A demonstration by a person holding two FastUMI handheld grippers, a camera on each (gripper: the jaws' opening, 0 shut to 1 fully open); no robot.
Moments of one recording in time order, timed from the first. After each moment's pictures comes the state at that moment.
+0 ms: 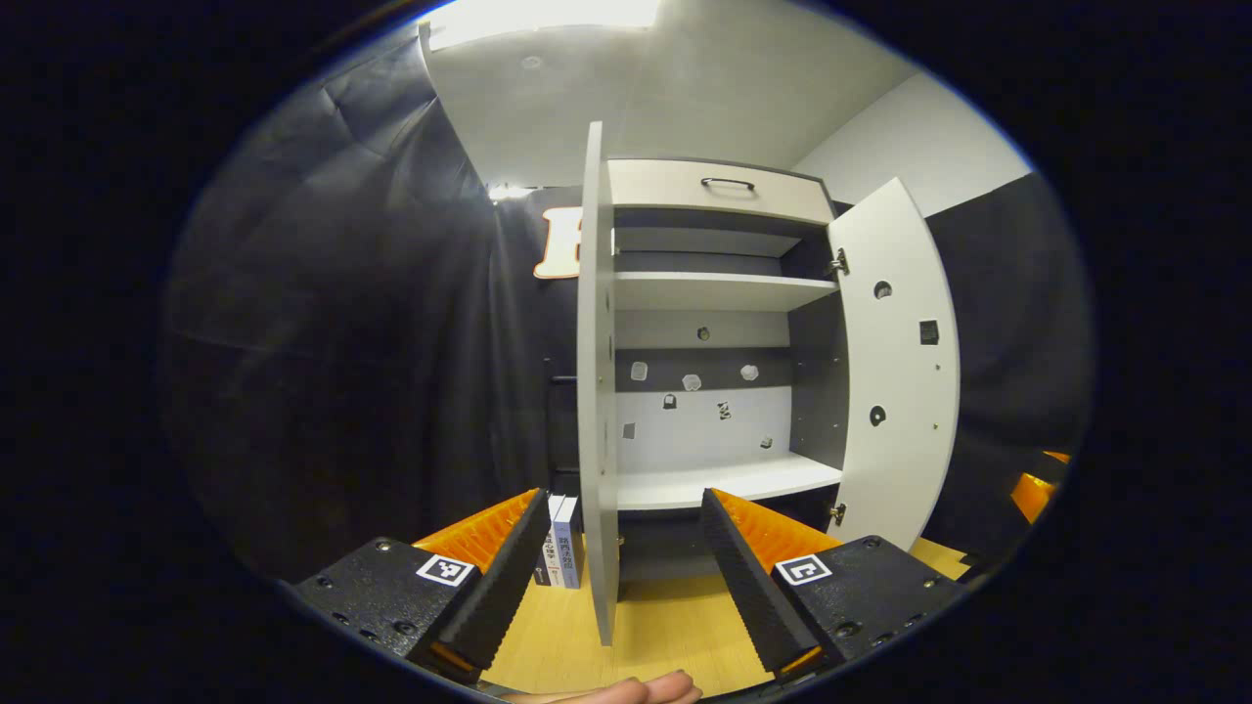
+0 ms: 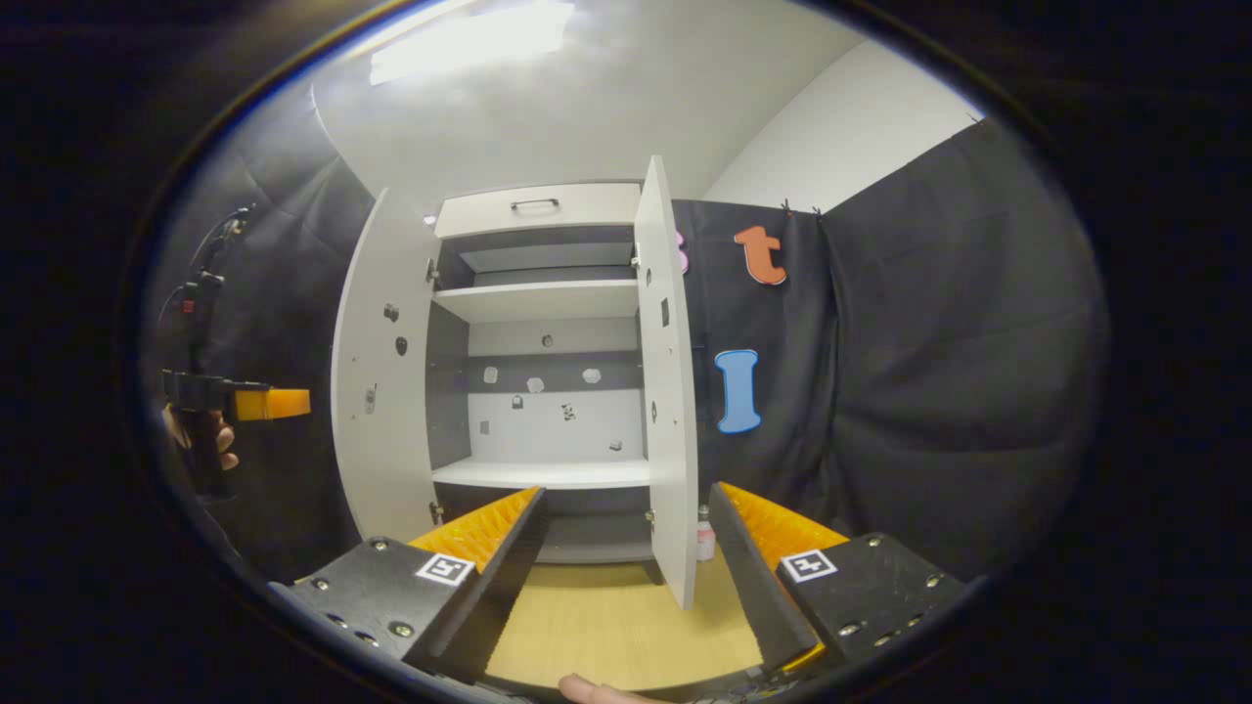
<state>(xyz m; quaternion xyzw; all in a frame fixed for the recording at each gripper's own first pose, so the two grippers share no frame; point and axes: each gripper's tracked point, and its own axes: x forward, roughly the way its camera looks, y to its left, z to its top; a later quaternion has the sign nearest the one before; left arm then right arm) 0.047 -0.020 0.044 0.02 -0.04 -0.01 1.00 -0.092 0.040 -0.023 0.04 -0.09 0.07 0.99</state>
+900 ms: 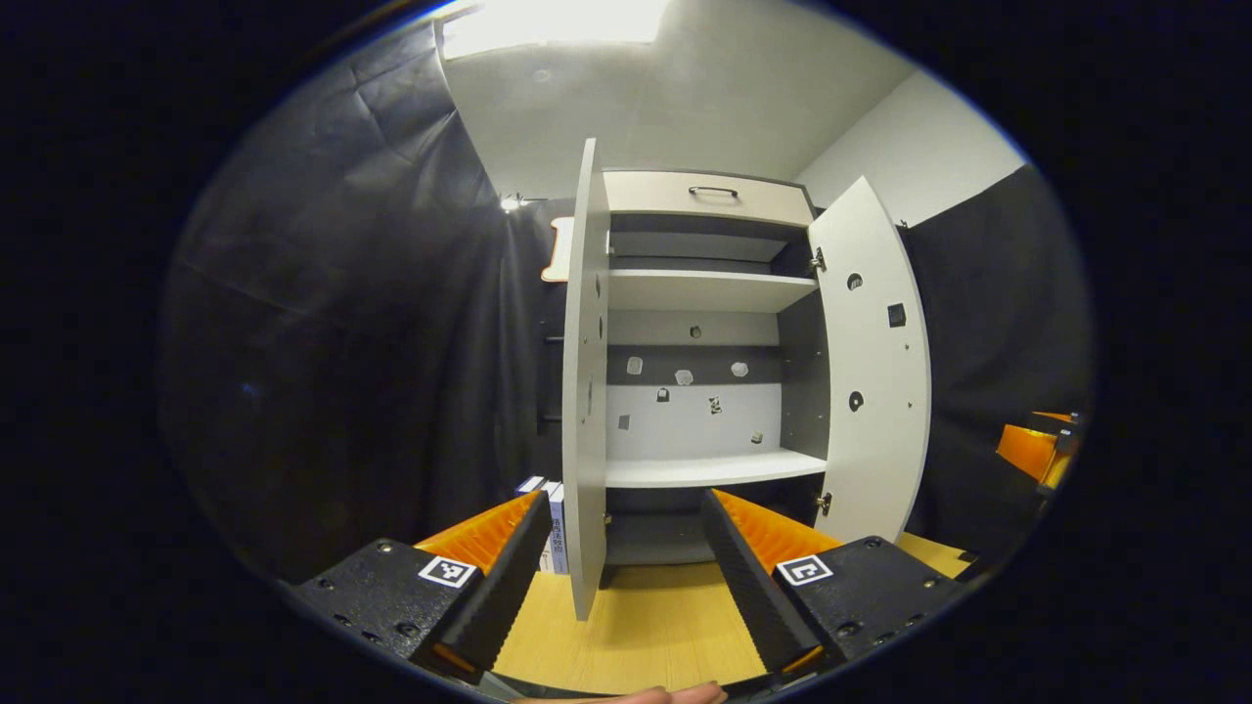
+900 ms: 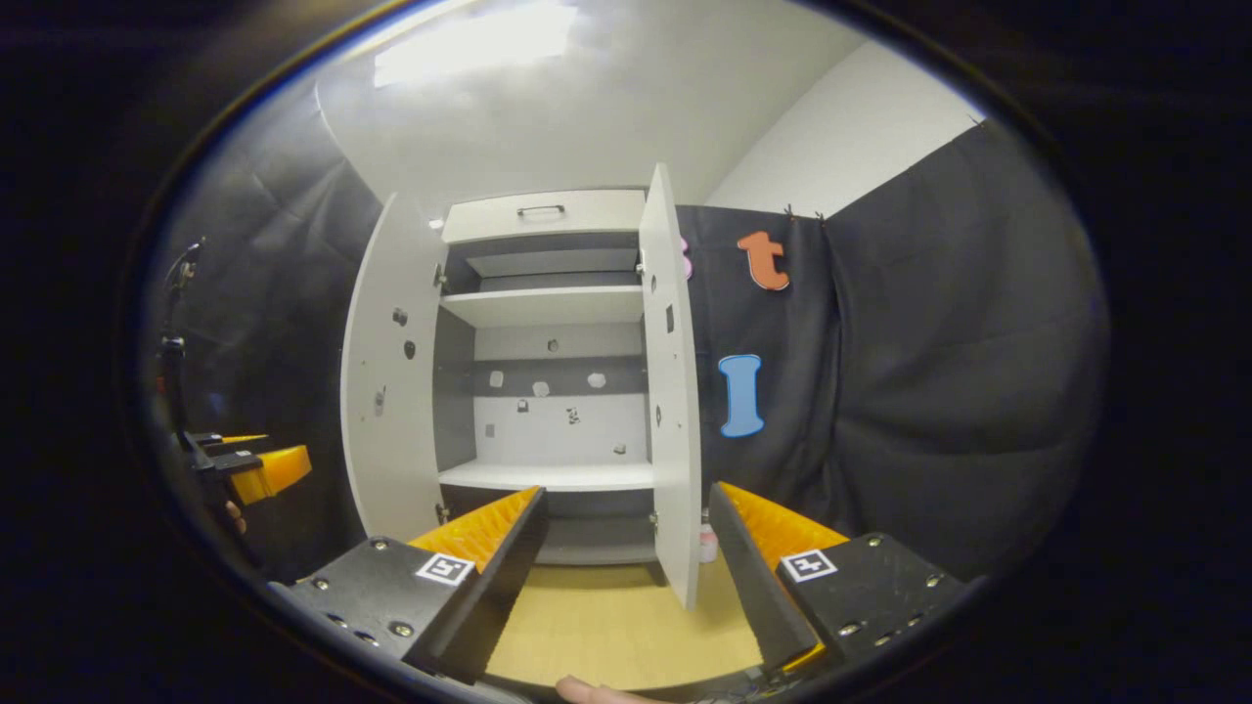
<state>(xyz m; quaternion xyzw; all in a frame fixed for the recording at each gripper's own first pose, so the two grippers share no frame) 0.002 -0.038 -0.006 0.01 -0.06 0.01 1.00 -0.104 0.043 -0.017 0.04 -0.10 0.08 0.99</state>
